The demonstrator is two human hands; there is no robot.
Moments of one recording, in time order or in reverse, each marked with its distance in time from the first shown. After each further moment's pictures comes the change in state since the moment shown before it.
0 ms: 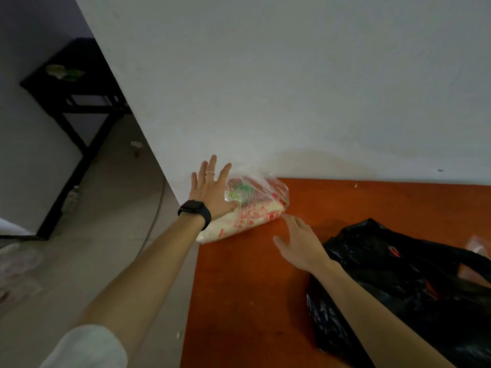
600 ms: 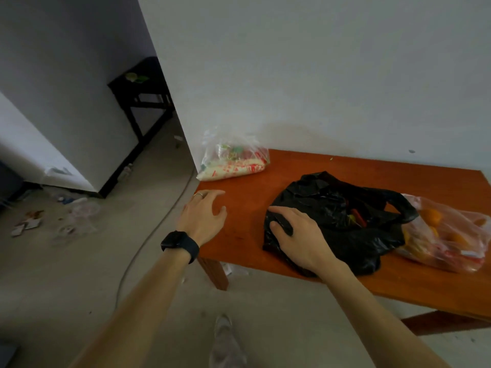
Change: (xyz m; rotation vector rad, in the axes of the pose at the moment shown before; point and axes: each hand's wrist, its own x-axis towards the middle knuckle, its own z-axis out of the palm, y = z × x) left_hand -0.354 0.205 0.024 -0.297 0.242 -0.269; right_hand -0.293 0.133 -0.045 0.138 0.125 -0.427
